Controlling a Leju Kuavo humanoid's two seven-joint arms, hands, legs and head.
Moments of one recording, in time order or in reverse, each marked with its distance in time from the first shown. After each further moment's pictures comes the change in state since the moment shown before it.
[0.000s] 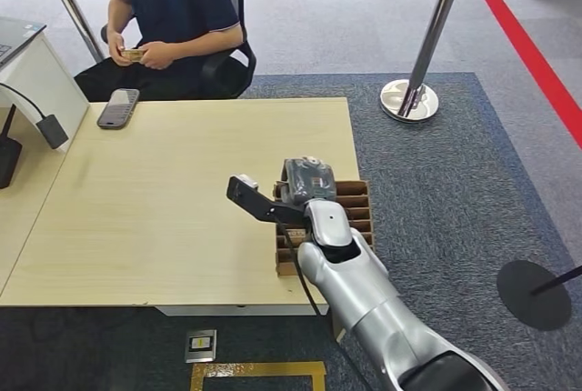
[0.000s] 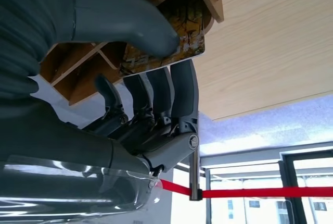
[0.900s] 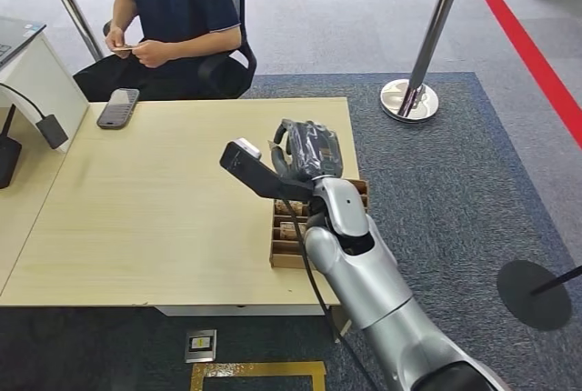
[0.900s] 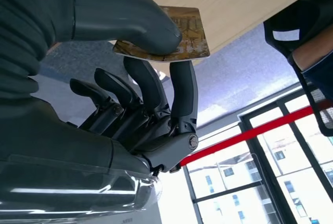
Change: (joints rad) left arm -0.001 0.000 0.000 0.000 -0.019 -0.001 -0.026; right arm 0.028 -0.028 0.000 -0.317 -0.112 -0.001 -0.065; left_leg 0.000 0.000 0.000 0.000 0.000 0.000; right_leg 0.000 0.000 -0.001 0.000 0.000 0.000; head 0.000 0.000
